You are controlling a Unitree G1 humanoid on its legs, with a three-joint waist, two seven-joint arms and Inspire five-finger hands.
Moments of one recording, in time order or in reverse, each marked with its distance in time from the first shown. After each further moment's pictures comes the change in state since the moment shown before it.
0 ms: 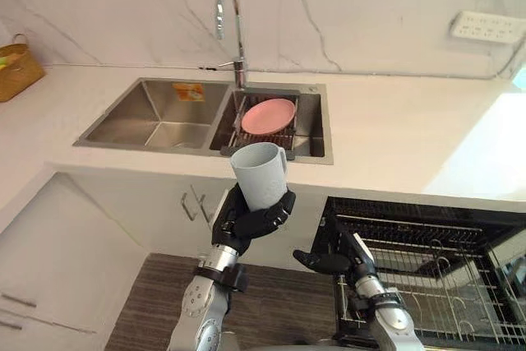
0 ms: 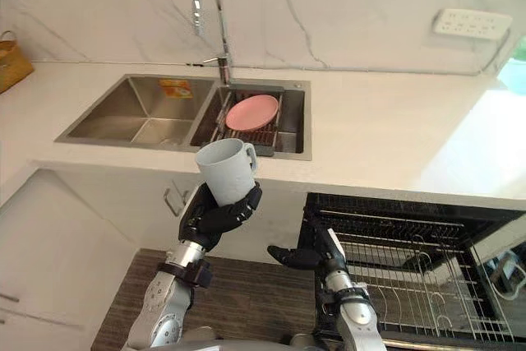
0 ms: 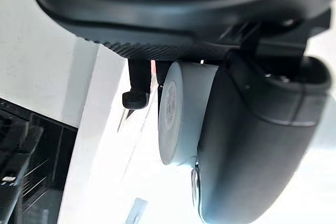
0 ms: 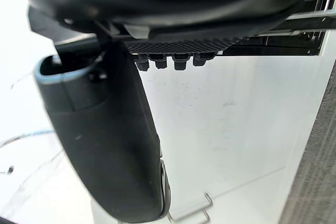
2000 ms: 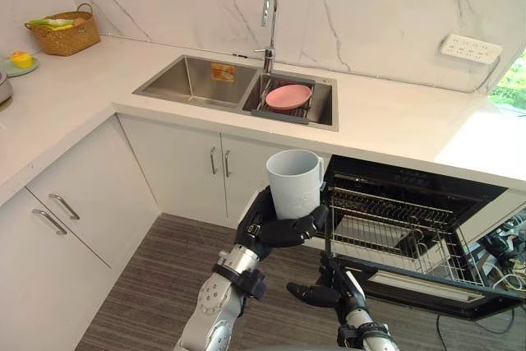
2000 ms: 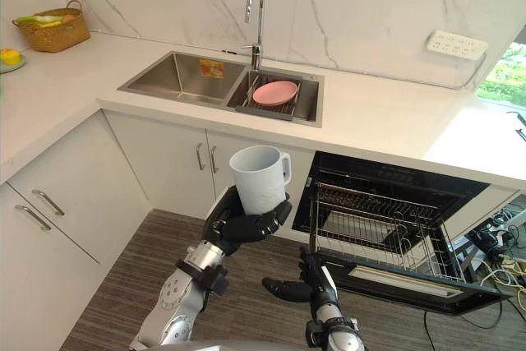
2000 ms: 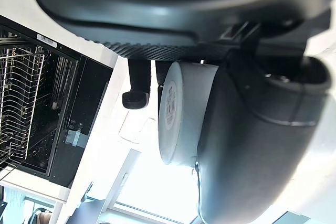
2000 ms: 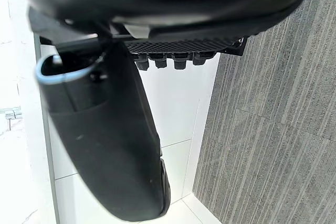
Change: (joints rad) left arm -0.072 0.033 -0.151 0.003 0.002 0.013 -0.019; right arm 0.118 0.073 -0.001 0.095 -0.034 0.058 -0.059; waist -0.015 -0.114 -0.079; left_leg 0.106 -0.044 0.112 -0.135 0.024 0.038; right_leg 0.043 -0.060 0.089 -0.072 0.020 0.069
